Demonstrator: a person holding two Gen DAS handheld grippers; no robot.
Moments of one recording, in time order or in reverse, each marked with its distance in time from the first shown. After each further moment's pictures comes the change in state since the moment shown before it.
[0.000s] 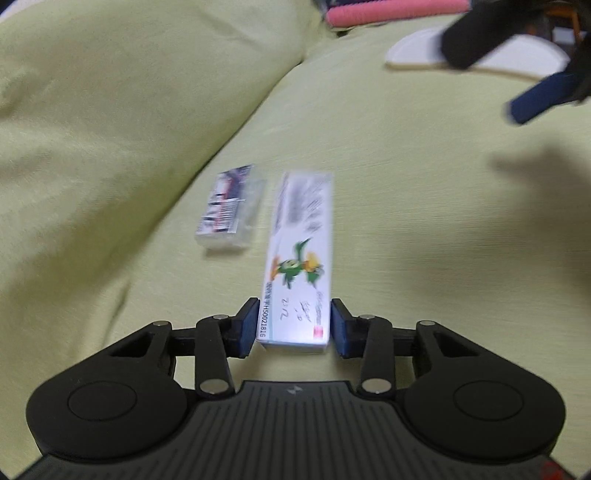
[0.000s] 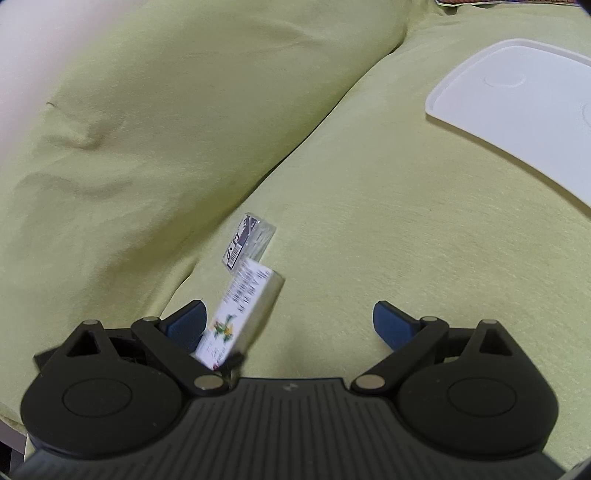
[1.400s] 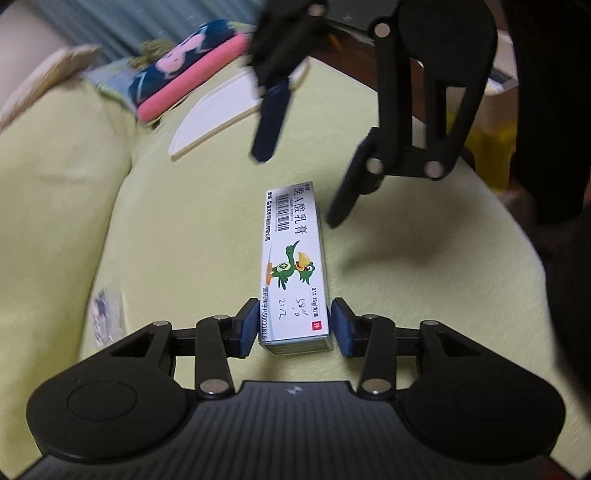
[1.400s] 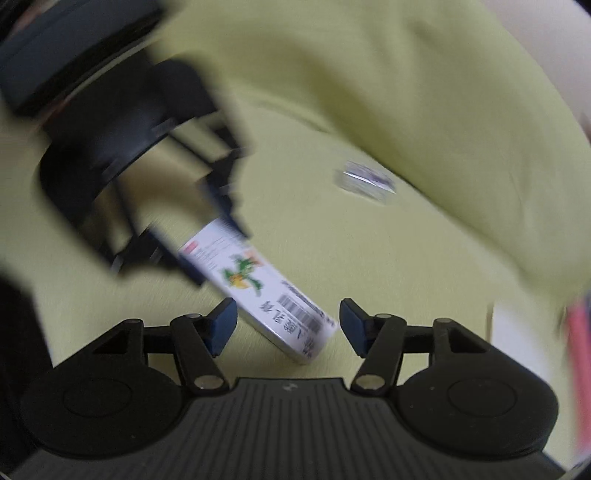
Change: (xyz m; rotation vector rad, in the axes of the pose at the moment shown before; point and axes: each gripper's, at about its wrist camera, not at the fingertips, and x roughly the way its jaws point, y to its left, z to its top) left arm -0.071 -0.104 -0.023 0.566 -0.183 -0.256; right arm -0.069 0.053 -0.119 -1.490 0.184 -0.063
